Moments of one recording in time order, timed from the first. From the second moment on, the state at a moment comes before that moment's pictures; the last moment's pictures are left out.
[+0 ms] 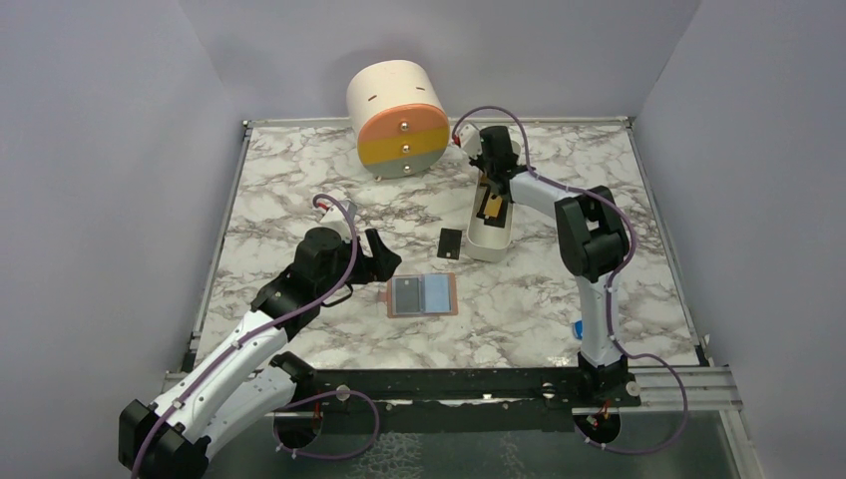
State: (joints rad) left arm -0.57 0.79 0.60 -0.28 0.03 -0.59; right arm 0.39 2.20 1.57 0.08 0.38 -0.75
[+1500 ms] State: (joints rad) left arm -0.56 0.85 0.55 -0.21 0.06 -0.67; right arm 0.38 1.87 1.44 -0.29 0.13 -0.31
